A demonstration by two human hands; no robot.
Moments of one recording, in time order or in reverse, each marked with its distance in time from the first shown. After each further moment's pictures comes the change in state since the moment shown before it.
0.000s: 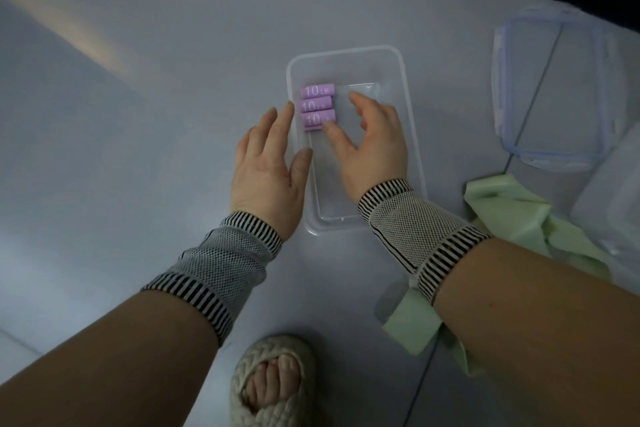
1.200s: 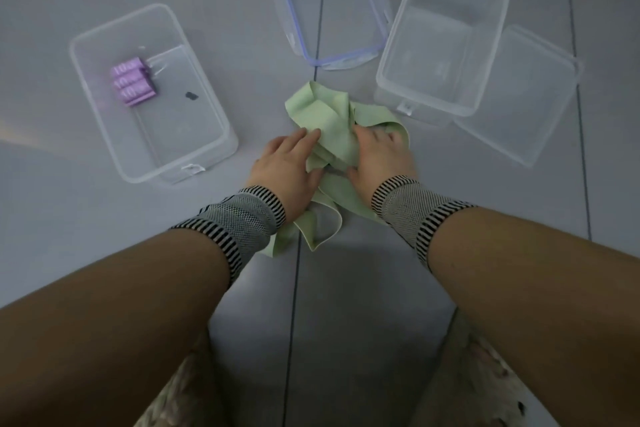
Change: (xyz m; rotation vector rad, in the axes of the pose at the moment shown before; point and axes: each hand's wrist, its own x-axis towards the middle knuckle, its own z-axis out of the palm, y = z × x) left_hand -0.103 0.163 0.125 0.215 -0.539 0.332; right_hand -0.134 0.174 -0.190 -0.618 -0.134 0.253
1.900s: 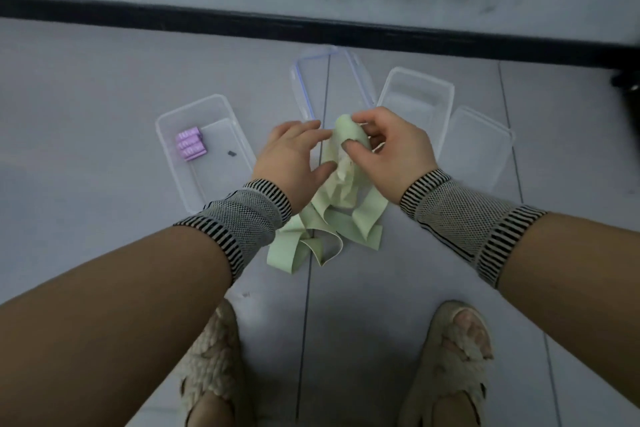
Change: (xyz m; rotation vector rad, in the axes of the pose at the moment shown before) left_hand -0.045 0.058 -0.140 -0.079 0.320 0.172; right_hand -0.067 -0.061 -0.171 0.617 0.265 -0.131
